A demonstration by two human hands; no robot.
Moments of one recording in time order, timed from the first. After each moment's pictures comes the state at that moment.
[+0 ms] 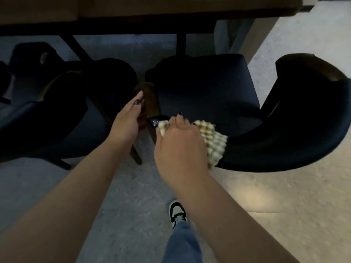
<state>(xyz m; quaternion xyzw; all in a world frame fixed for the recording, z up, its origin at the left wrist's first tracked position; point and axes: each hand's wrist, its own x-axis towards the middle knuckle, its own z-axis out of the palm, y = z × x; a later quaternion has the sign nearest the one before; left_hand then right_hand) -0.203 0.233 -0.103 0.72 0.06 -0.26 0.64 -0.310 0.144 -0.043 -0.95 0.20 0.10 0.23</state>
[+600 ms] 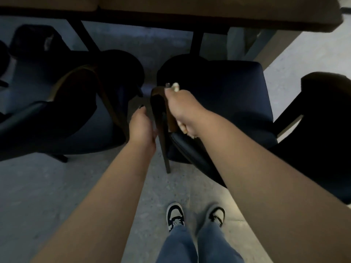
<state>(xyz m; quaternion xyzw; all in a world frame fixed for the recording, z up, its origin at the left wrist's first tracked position) -0.167 0.219 -0.143 0.55 0.35 -0.22 0.72 -0.166 0.116 -0.092 -0.75 0.31 0.18 0.55</state>
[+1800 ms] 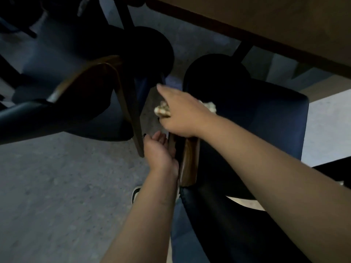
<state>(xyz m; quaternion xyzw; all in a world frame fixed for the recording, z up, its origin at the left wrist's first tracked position) -0.144 0.185 -0.166 0.36 0.55 -0.10 0.75 -0.075 0.116 -0.122 -0.92 -0.16 0.25 0.25</state>
